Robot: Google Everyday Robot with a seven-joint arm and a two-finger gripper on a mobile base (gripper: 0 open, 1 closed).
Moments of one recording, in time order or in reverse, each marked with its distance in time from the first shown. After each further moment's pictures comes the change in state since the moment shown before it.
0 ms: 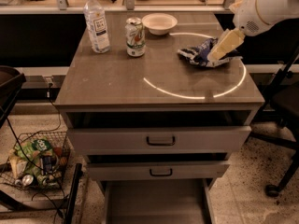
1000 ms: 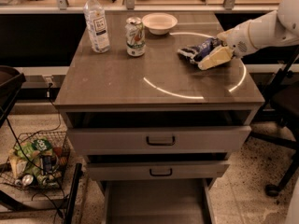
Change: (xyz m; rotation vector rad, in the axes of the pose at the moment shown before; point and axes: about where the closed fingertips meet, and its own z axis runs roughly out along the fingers) arm 0.037 0.009 0.069 -0.126 -0.150 0.206
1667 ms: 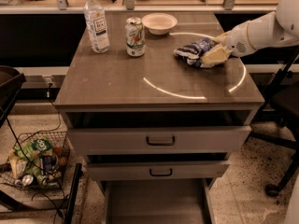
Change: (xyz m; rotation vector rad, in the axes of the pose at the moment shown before) arm 0.000 0.003 0.007 -0.012 0.000 0.001
